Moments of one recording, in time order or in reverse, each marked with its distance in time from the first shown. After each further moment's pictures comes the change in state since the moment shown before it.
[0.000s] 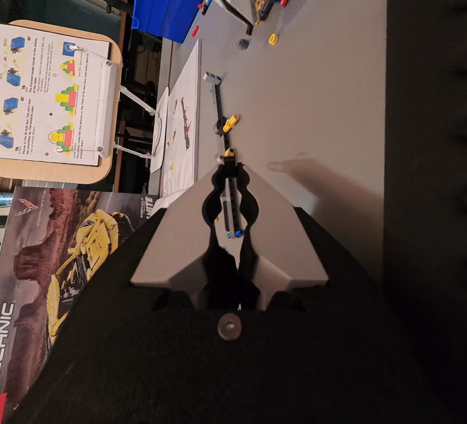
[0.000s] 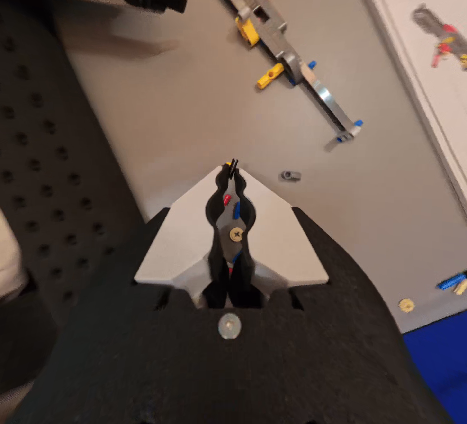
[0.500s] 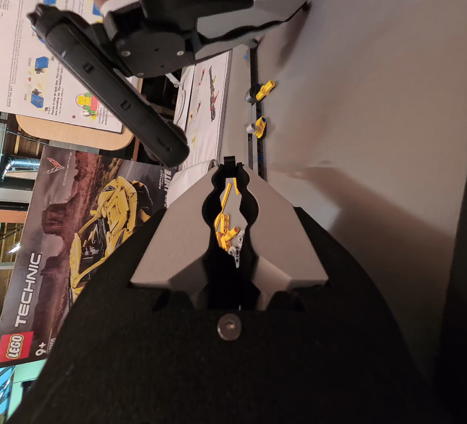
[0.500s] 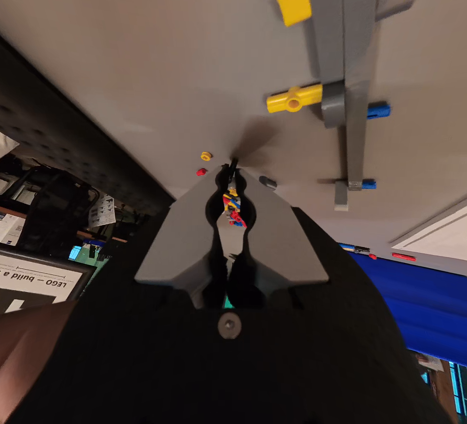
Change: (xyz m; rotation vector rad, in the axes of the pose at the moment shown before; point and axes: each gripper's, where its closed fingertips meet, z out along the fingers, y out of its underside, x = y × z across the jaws) left arm -0.025 0.028 -0.009 -0.074 -0.108 -0.048; right arm 0.019 0.008 0.013 -1.078 -0.272 -0.232
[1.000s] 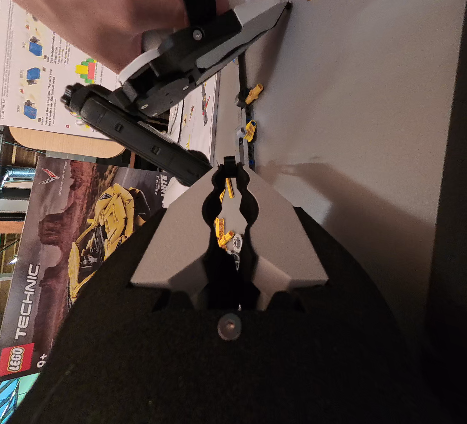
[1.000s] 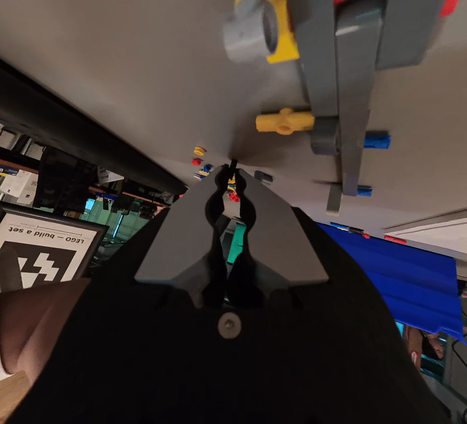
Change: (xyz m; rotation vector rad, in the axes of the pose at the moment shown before) left arm 0.008 -0.004 0.001 0.005 0.025 0.035; right arm 0.004 0.006 0.002 -0.219 -0.040 -0.002
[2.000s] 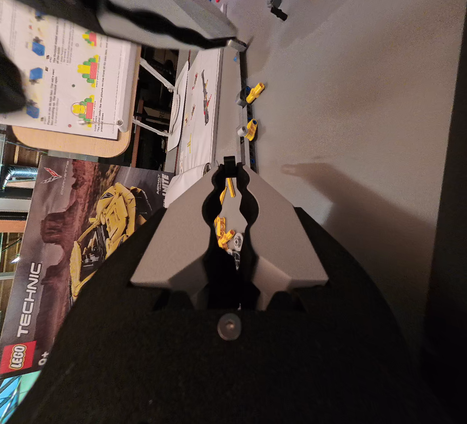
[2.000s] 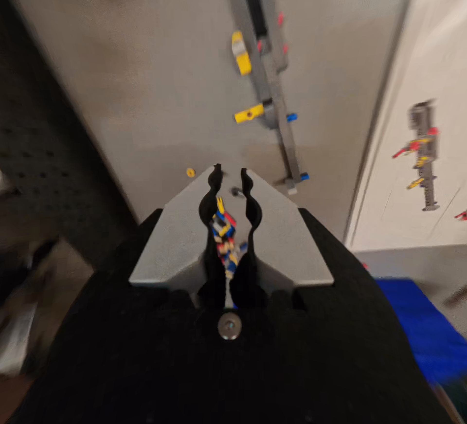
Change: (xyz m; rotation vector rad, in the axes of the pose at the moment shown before) left arm -0.001 0.001 -0.001 0.000 -0.006 0.004; right arm 0.004 -0.007 -0.060 0.691 0.280 -0.013
